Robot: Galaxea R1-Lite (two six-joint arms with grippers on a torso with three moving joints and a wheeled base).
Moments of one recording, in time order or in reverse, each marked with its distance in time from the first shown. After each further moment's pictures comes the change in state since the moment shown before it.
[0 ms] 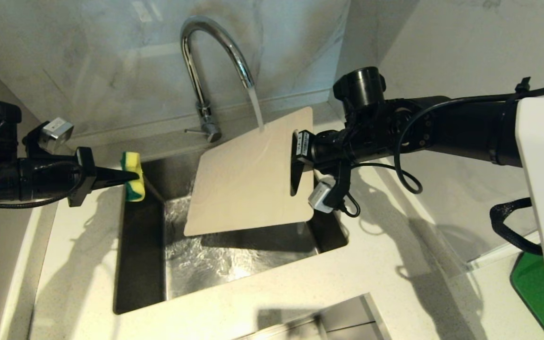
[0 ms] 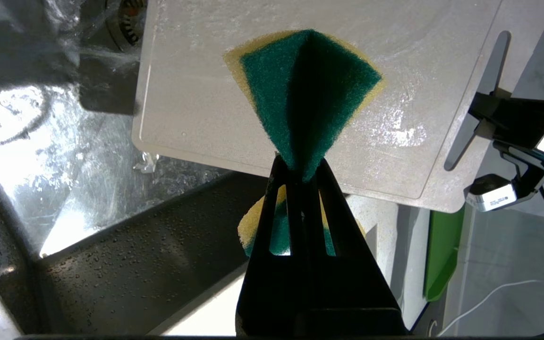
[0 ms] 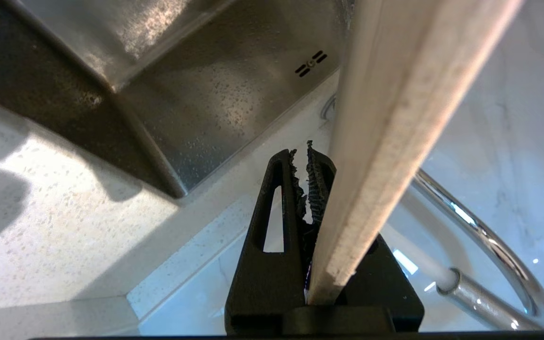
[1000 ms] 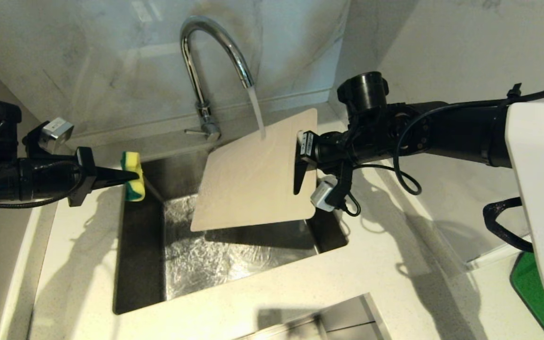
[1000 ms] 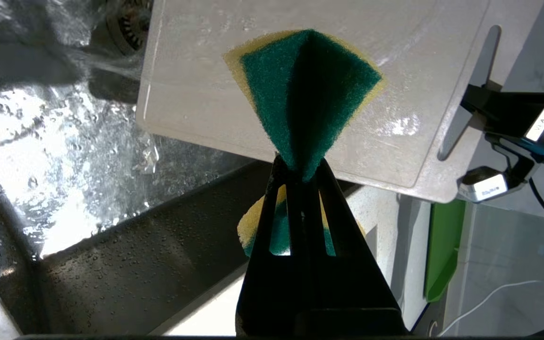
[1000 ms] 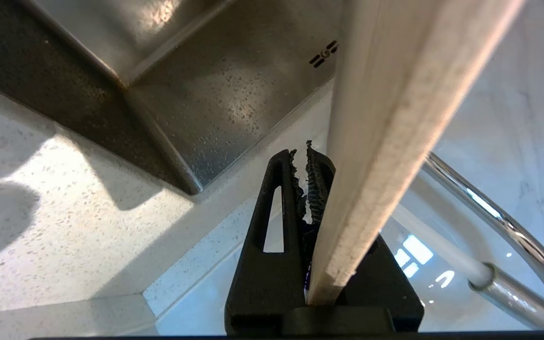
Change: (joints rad) left arm 0.000 0.000 0.000 -0.001 0.000 0.000; right arm -0.023 0.016 0.001 -0.031 0.015 0.022
